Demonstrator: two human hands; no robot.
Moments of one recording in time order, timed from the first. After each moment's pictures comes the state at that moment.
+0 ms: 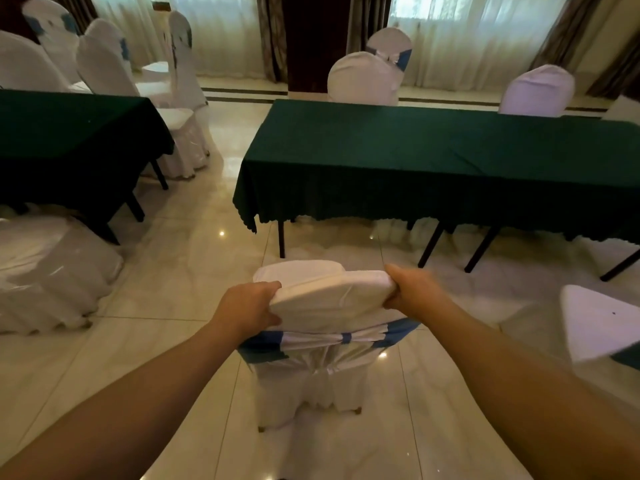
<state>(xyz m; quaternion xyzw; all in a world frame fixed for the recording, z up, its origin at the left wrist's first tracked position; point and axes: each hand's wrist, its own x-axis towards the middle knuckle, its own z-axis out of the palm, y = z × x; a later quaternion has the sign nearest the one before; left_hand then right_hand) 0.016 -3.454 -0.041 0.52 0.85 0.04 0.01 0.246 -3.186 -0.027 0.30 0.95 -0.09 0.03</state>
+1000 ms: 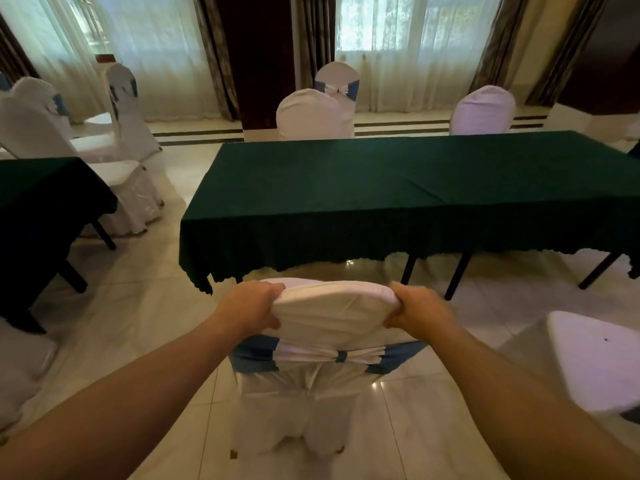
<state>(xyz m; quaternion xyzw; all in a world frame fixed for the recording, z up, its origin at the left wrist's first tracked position) -0.045 -3.194 -0.002 0.58 0.81 0.01 -0.05 0.235 -2.987 -0.024 0.38 0.92 -0.12 -0.03</state>
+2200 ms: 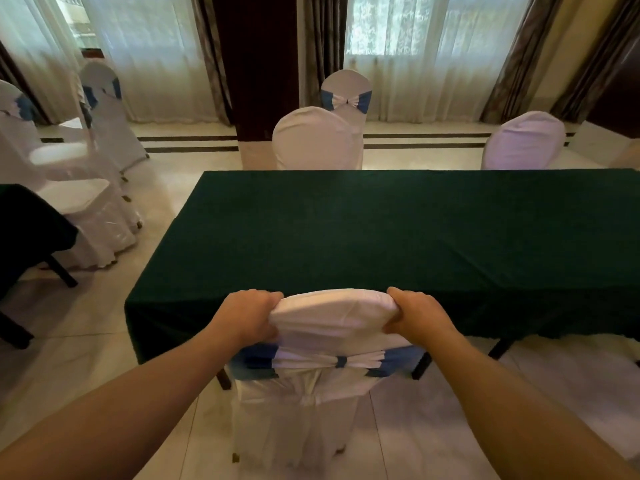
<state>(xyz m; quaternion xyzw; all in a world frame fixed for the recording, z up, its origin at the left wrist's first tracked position) -0.300 -2.853 0.006 0.59 0.81 -0.03 0.02 -0.030 -2.634 -0.019 0.36 0.93 -0.09 0.01</state>
